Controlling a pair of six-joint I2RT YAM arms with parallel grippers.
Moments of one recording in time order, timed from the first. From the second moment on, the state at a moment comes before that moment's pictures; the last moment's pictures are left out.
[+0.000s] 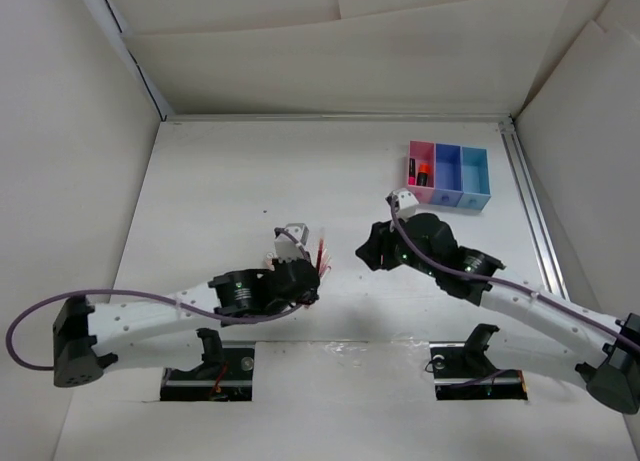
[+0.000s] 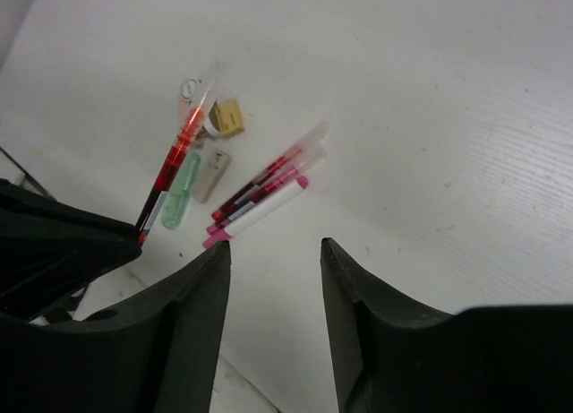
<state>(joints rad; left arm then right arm) -1.24 1.03 0.73 -0.58 -0.54 -1.02 0.85 0.99 0.72 -0.22 0.07 0.48</state>
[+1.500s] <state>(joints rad) -1.24 0.96 0.70 -0.06 -0.31 -0.76 0.62 1.01 0.78 0.02 -0.35 0.63</state>
